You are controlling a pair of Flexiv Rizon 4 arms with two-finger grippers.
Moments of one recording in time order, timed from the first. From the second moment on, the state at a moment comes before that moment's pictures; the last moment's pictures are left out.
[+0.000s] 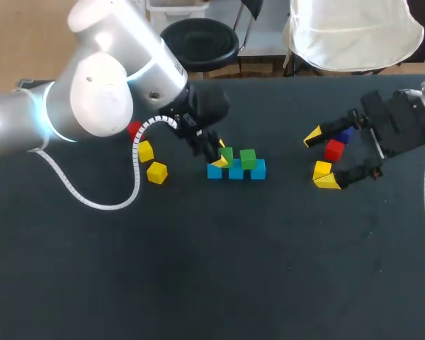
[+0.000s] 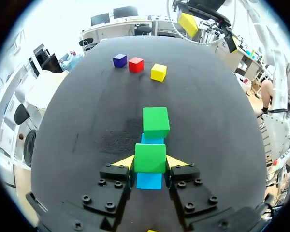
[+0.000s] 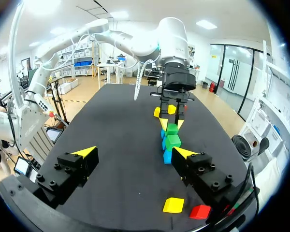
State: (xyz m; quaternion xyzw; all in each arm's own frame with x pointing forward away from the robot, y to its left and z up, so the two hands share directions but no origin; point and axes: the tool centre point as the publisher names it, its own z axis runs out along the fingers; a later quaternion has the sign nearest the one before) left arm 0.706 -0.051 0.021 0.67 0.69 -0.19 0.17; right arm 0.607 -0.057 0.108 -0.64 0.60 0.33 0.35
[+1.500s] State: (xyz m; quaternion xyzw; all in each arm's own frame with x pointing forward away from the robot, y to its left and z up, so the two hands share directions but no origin) left arm 0.709 -0.051 0.023 0.66 0.71 -0.20 0.17; right arm 0.607 -0.057 0.108 -0.64 0.60 0.33 0.35
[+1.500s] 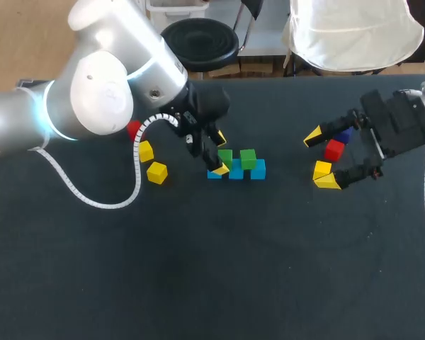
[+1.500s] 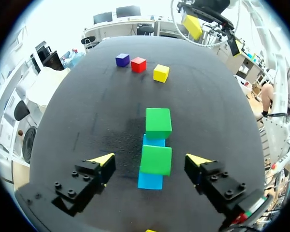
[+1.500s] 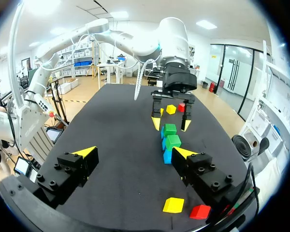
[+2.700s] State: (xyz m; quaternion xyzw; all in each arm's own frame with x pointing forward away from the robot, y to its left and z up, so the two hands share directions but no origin) left arm 0.719 0.001 0.072 0.68 0.66 -0.20 0.26; right arm 0.607 -0.057 0.108 -0.64 0.60 0.33 0.35
